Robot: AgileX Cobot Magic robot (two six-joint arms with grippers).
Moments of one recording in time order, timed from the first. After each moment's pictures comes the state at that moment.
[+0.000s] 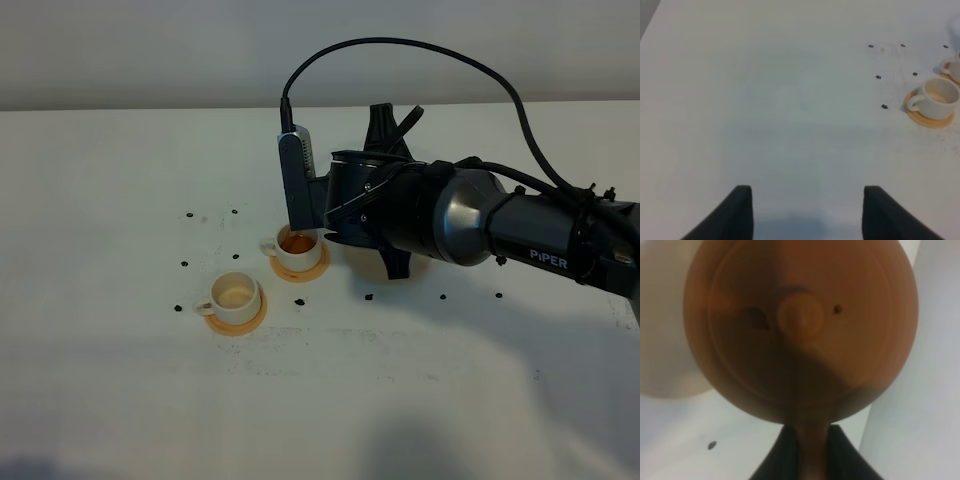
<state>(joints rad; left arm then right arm) -0.01 0.00 -0.50 0.04 1.04 -0.01 0.90 2.03 -1.46 -0.96 0.92 -0.25</state>
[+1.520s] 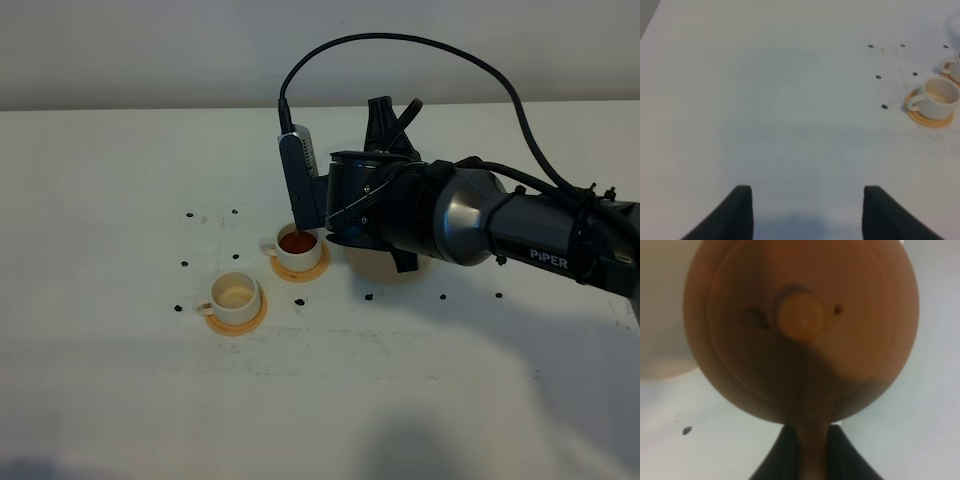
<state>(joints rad) -0.01 0.00 -0.50 0.04 1.04 -0.01 0.90 2.03 -1.46 -1.01 0.94 -0.28</state>
